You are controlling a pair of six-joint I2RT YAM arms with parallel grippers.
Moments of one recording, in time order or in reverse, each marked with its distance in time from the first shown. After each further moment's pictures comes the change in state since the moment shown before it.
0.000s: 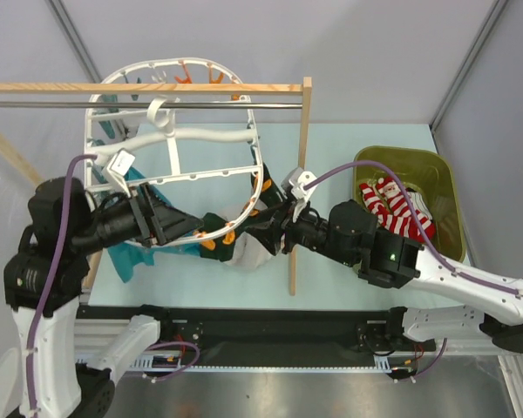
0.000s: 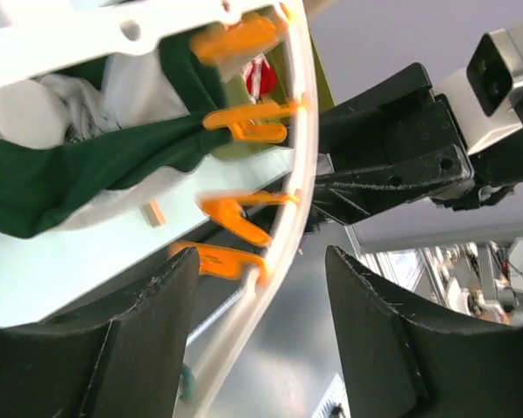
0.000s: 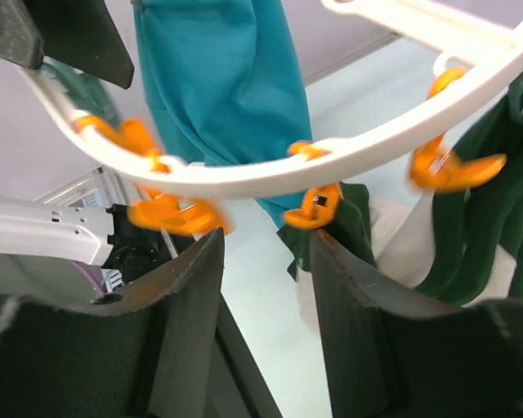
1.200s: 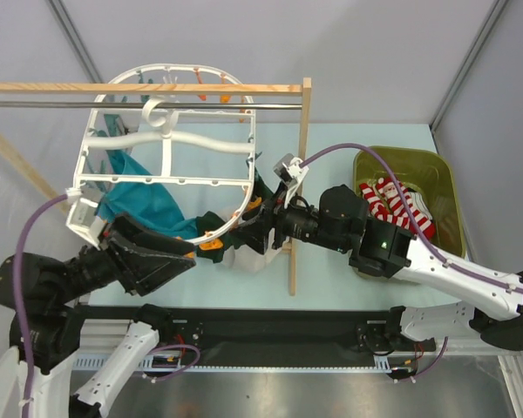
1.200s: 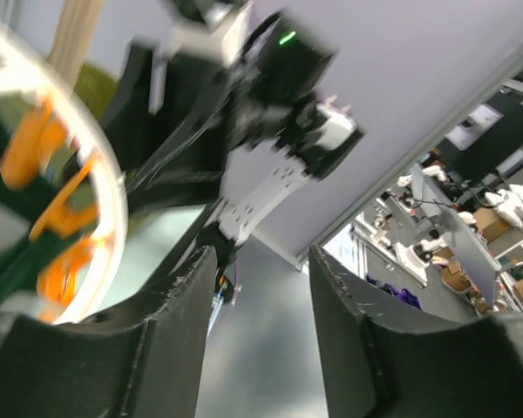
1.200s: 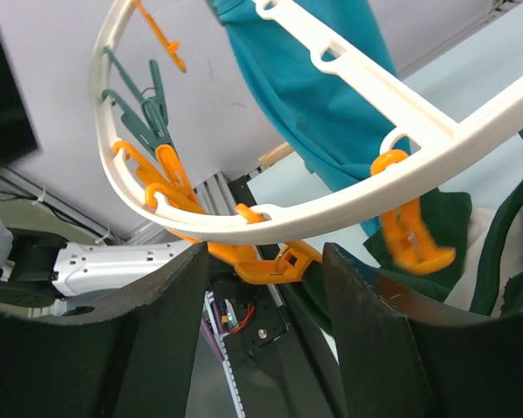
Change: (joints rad) left arm -0.124 -0.363 -0.359 0.710 0.141 -0.300; right arm -0.066 0.089 0.106 -0.018 -0.209 0.241
